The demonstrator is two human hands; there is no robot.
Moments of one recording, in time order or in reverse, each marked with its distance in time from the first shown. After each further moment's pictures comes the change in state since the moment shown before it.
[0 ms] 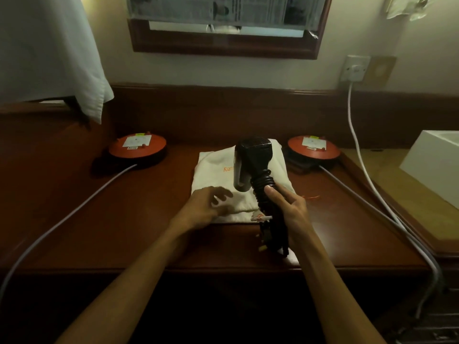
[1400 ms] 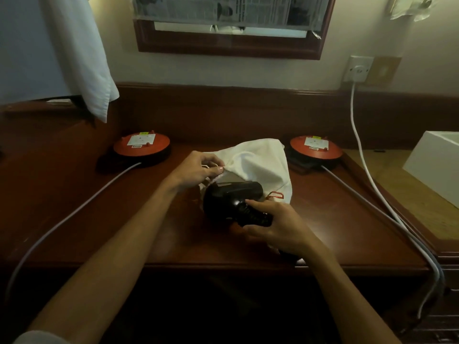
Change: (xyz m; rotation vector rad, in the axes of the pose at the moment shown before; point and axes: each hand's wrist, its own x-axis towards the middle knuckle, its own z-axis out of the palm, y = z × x) left_hand 0.038 0.017 -0.063 -0.169 0.039 -0.024; right_hand -0.019 -0.009 0.000 -1.108 -0.321 -0.205
